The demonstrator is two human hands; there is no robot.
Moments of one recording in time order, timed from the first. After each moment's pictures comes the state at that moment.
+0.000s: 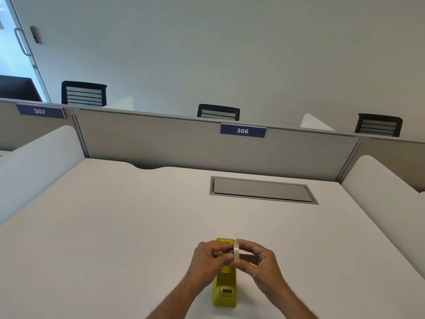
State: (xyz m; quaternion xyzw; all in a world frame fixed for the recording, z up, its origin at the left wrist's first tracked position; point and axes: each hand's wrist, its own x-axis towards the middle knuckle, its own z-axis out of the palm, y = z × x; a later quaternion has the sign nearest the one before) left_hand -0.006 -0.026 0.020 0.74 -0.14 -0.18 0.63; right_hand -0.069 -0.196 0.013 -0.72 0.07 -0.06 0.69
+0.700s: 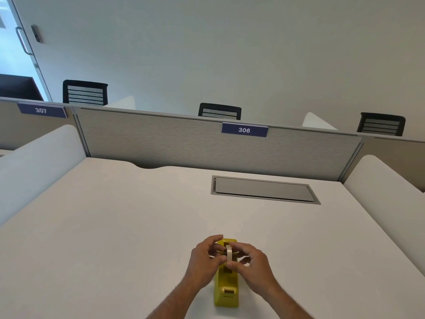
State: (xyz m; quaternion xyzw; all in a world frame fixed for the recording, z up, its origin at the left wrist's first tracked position) left_hand 0.005 -0.021 0.000 0.81 -0.11 -0.14 0.56; right_hand -0.053 -0.181 0.001 -0.84 0.08 -0.07 0.53
